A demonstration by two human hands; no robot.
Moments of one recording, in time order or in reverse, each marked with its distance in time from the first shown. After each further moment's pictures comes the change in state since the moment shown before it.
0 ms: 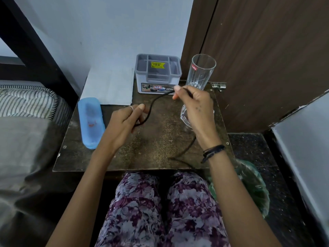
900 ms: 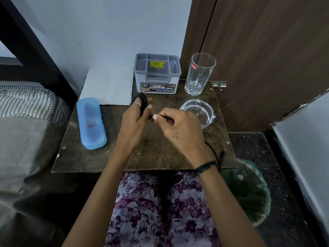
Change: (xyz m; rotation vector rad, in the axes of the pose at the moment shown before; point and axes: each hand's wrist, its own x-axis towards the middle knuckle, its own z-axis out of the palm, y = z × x) left_hand 0.005 0.005 0.029 -0.015 0.086 0.003; right_hand -0.028 0.014 0.018 -0.481 -0.180 -0.224
